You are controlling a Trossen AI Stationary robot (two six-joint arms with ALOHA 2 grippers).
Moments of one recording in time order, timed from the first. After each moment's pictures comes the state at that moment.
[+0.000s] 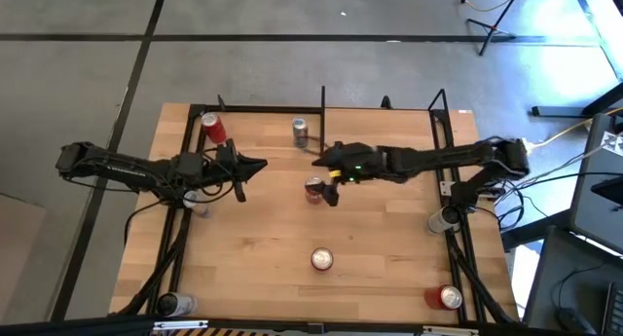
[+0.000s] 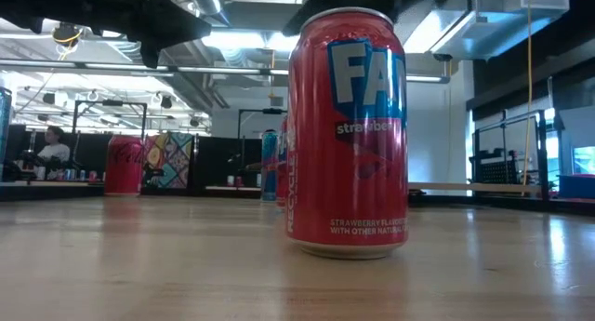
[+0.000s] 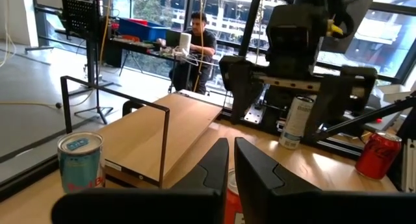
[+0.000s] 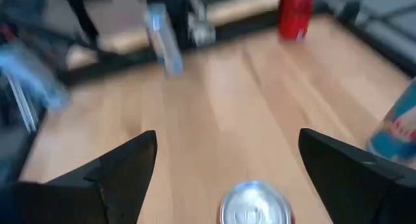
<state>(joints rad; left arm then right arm) -0.06 0.73 0.34 0.38 -0.40 -0.21 -0.01 1.58 1.18 -0.11 0.03 0.24</state>
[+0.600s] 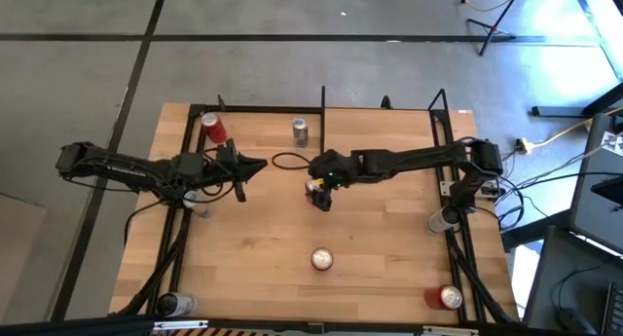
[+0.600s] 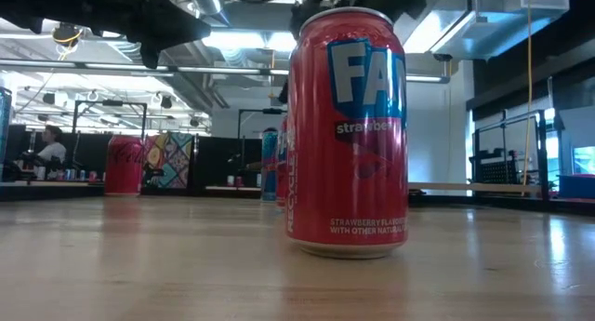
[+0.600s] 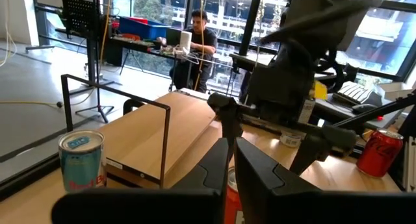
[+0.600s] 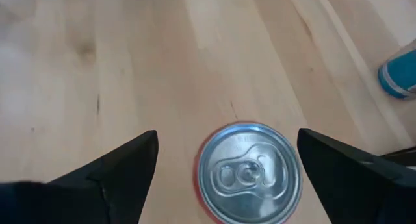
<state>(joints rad) -0.06 0.73 0.34 0.37 -0.40 -0.21 -0.01 1.78 1.33 -0.39 0.05 0.23</state>
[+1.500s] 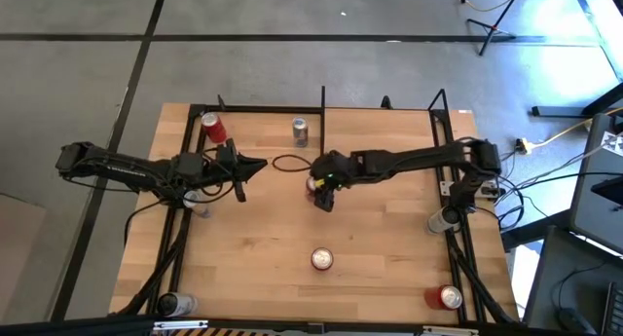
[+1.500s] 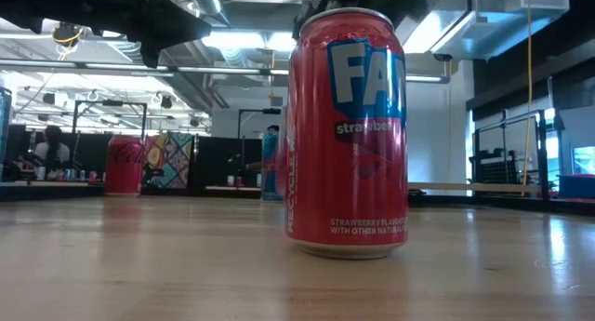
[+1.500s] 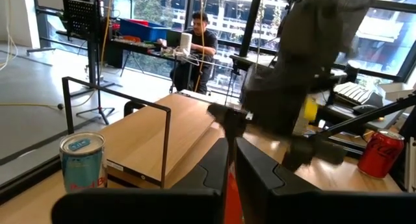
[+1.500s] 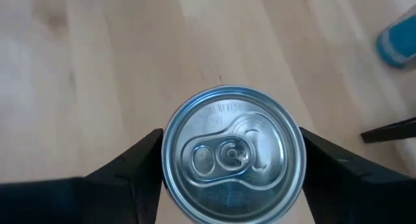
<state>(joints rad) -0.06 0.73 0.34 0.37 -0.40 -0.20 -0.01 1.77 1.33 -0.44 0.06 0.24</state>
